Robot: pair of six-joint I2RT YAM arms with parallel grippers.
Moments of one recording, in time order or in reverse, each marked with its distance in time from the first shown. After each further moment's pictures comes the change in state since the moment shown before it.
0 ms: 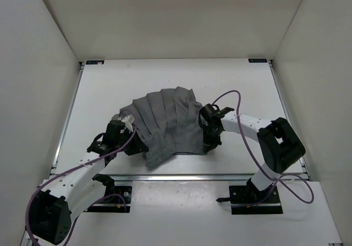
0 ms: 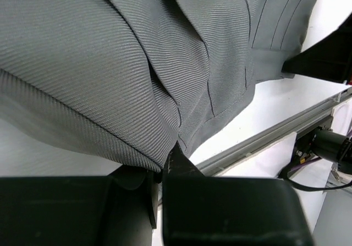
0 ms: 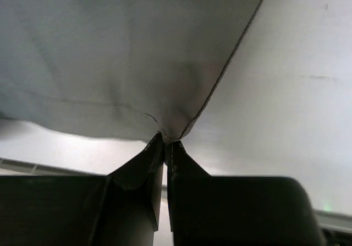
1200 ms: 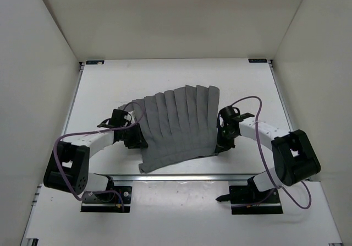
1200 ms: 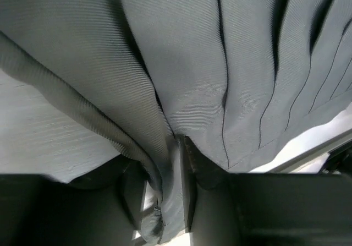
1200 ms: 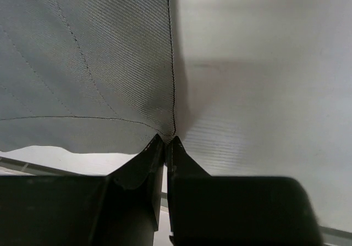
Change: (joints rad) left arm 0.140 0.496 0.168 0.023 0.034 0.166; right arm -0.206 -0.164 -0.165 0.053 -0.059 -0.122
